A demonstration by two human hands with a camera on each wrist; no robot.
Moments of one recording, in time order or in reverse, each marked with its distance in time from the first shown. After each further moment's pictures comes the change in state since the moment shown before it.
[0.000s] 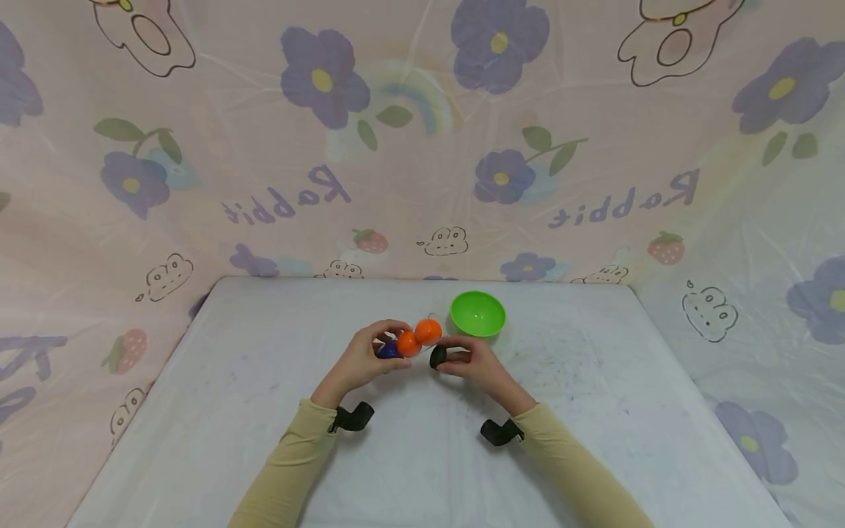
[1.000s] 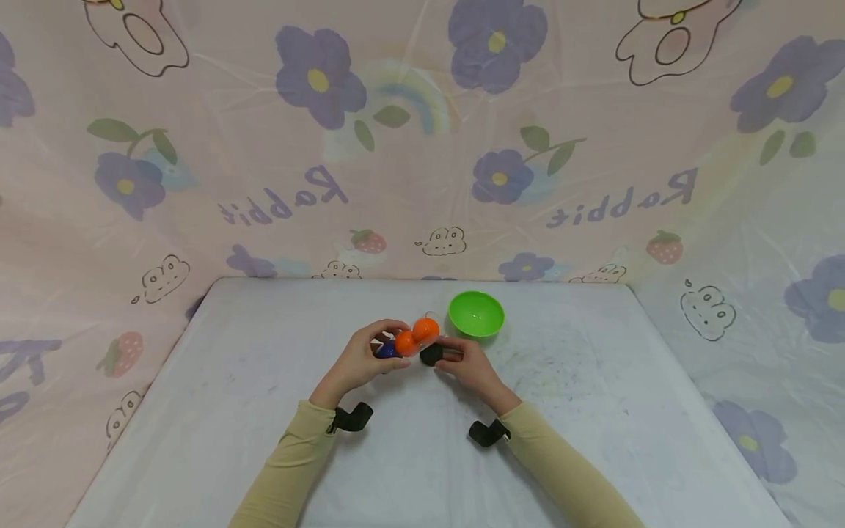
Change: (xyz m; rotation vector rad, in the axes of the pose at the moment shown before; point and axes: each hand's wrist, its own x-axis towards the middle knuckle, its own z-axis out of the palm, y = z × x) left_hand 0.003 -0.004 0.001 -0.015 0.004 -0.034; right_hand 0.022 0.035 0.014 -0.049 0.216 0.096
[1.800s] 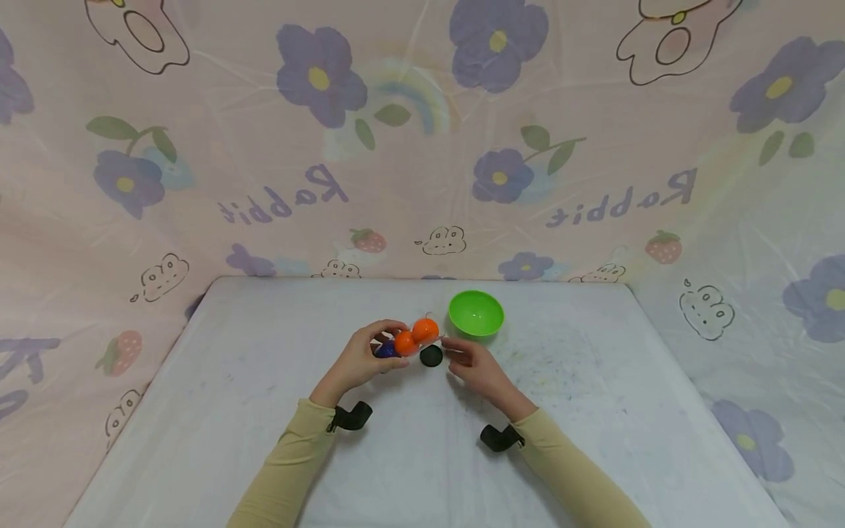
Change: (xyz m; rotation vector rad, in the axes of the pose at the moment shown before) left_hand 0.001 -0.004 -0.001 0.002 -0.011 -0.002; right_hand -0.020 -0.007 -0.016 -0.117 -0.106 -0.119
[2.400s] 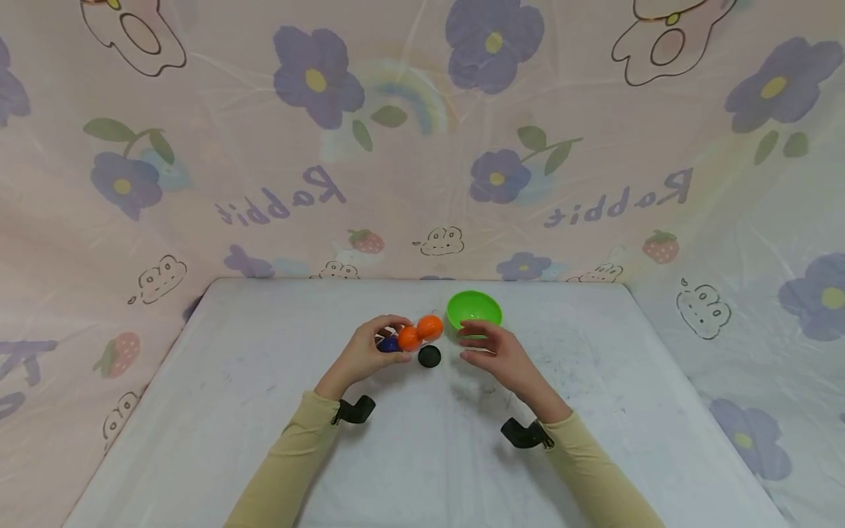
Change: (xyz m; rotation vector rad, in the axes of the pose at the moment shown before) left_hand 0.013 0.004 0.004 0.027 0.012 0.015; right_hand -0.027 -0.054 -0.041 0.135 0.008 -0.056
